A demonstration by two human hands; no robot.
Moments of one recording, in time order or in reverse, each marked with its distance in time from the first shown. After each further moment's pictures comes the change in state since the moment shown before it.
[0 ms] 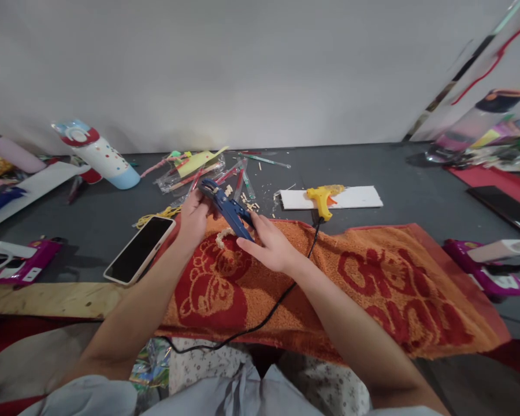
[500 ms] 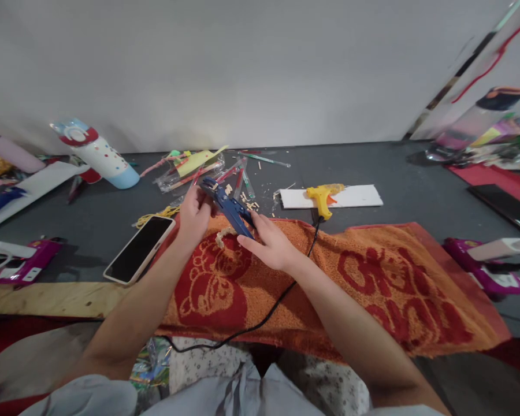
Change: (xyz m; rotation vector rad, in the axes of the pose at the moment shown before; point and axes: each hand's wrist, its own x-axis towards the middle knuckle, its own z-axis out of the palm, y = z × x) left_hand 0.003 -0.012 -0.007 0.218 0.012 0.176; right_hand 0.001 0.002 0.000 -0.054 0.002 -0.010
